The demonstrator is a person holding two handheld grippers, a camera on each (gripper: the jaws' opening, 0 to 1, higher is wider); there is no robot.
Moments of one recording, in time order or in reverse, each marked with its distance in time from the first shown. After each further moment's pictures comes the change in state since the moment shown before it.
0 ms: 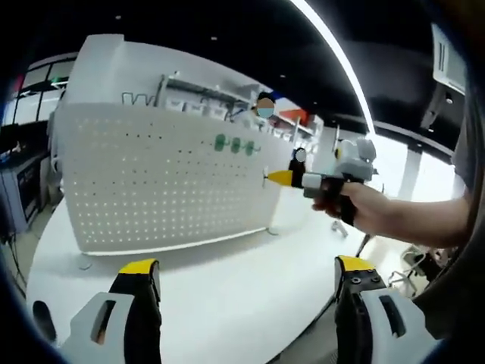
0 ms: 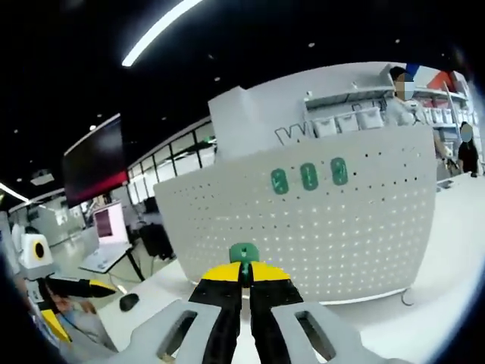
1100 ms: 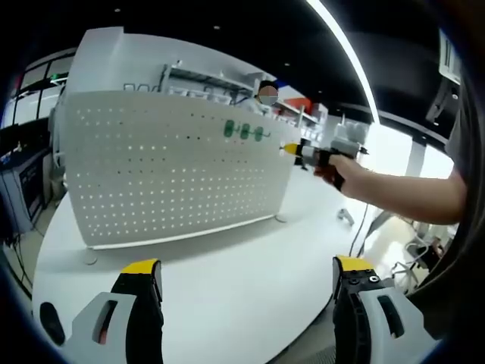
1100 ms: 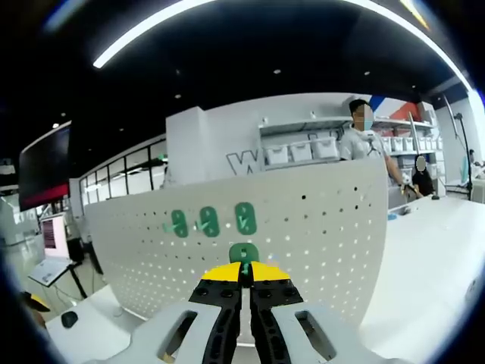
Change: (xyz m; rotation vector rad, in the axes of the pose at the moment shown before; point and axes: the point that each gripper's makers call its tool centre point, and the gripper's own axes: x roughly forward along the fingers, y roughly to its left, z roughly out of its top) left arm 0.004 0.021 -0.013 0.027 0.090 0.032; right arm 0.023 -0.124 0.050 -0.057 -0.132 -0.269
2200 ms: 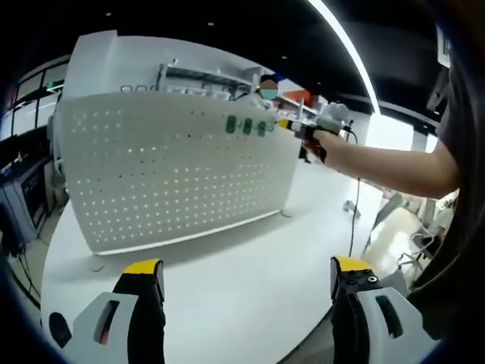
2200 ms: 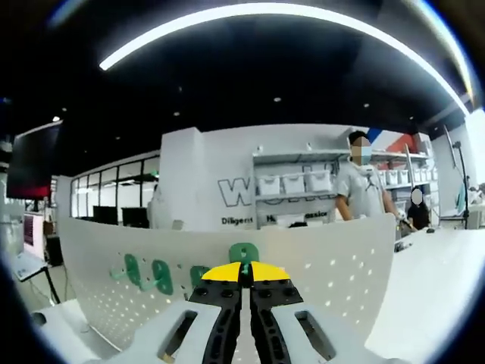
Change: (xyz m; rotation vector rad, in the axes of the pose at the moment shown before) left arm 0.008 0.009 0.002 0.048 0.028 0.023; right arm 0.058 -0.039 0.053 -0.086 -0.166 -0.050
